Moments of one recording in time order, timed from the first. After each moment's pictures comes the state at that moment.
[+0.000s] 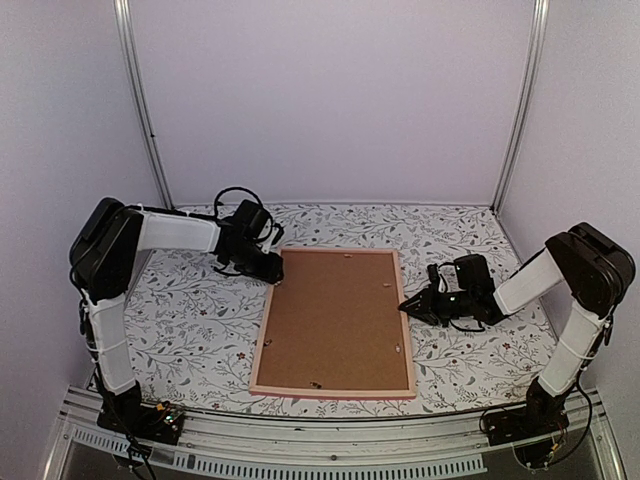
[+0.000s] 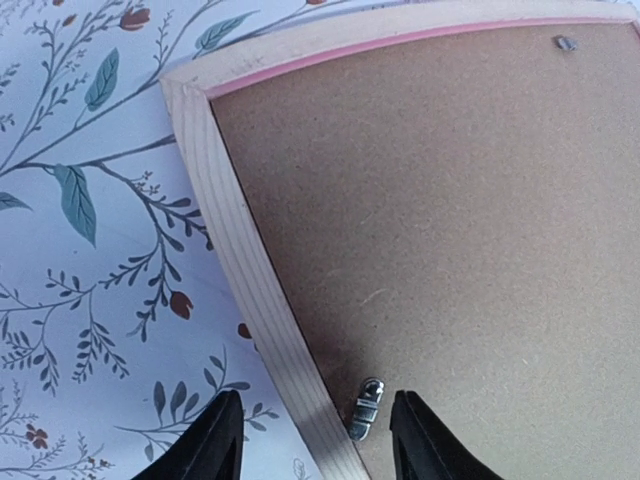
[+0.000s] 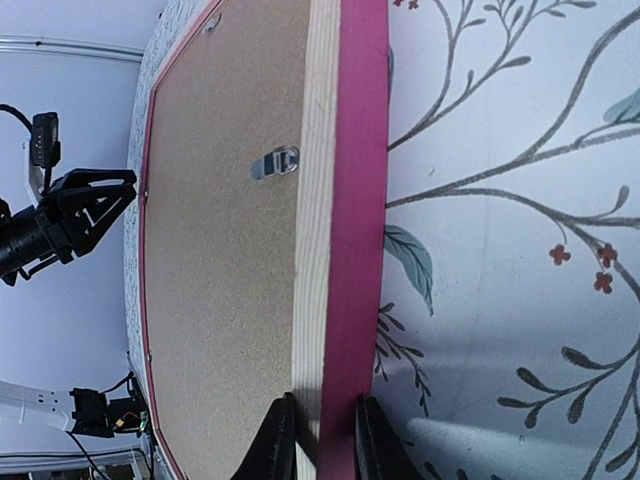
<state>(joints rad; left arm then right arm) -0.54 1.99 1.30 -0.34 0.04 -0.17 0.41 1.77 0.55 0.49 -0.56 0.80</state>
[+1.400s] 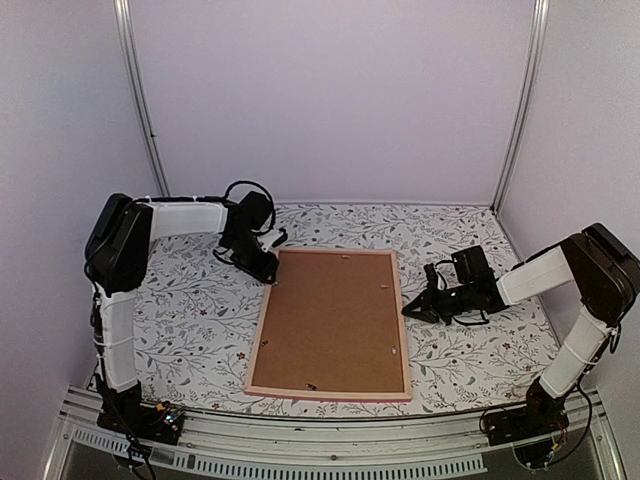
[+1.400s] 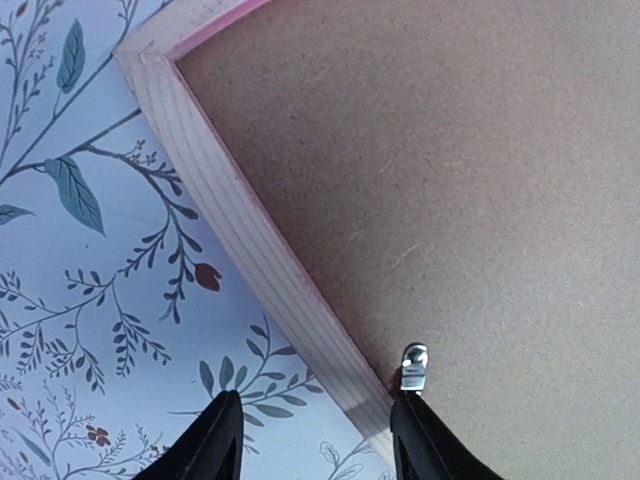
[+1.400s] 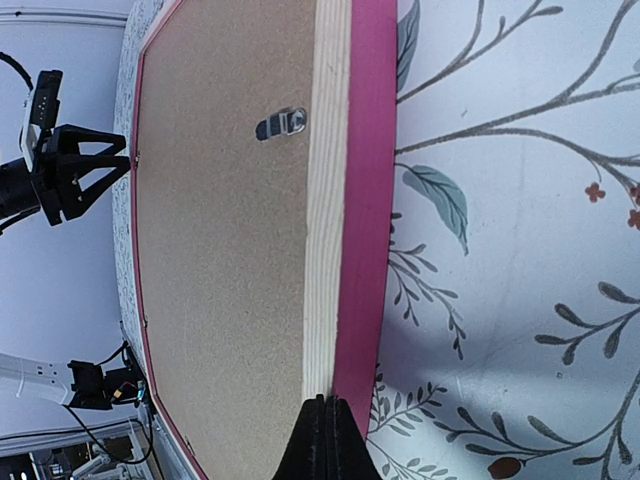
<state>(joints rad) -0.50 2.11 1.56 -0.72 0.03 0.08 0.42 1.69 0.63 0.22 -0.60 0.73</state>
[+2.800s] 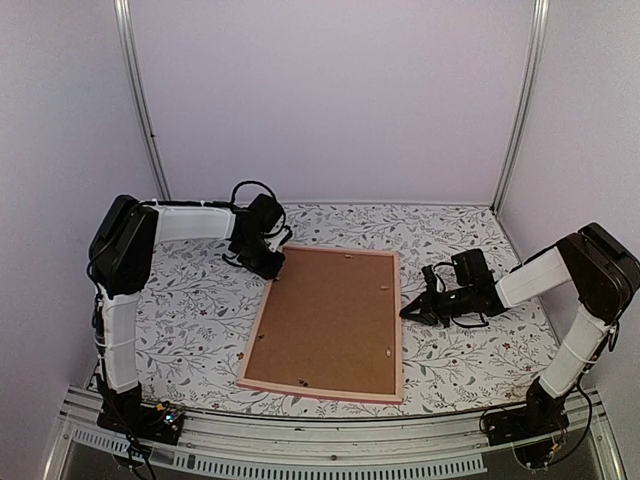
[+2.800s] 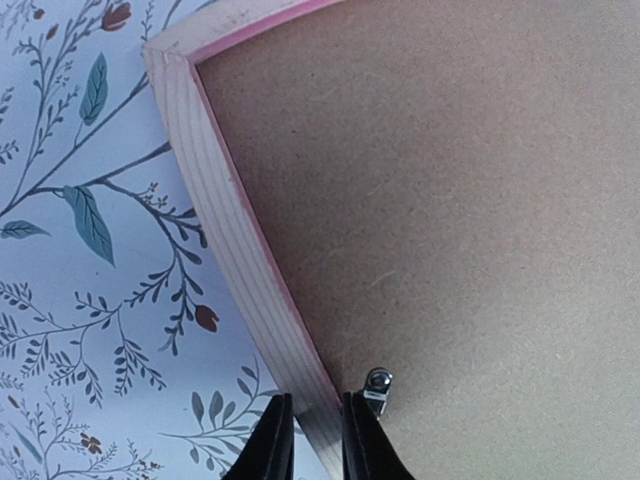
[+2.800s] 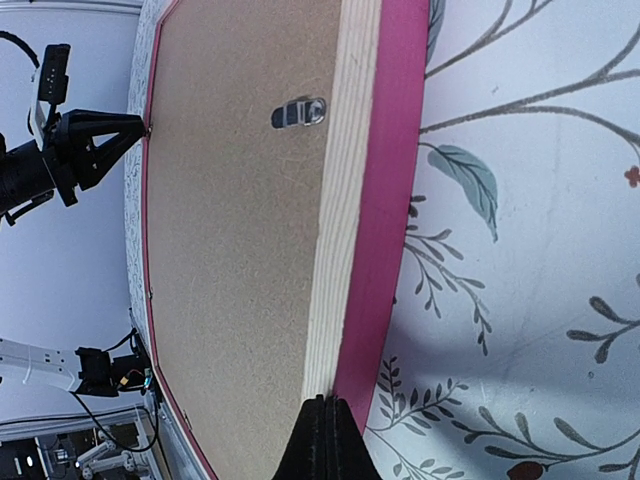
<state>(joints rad) -0.56 2.12 1.54 -0.62 -0.08 -0.02 0.42 1.71 0.61 0.27 -0.64 0.73</state>
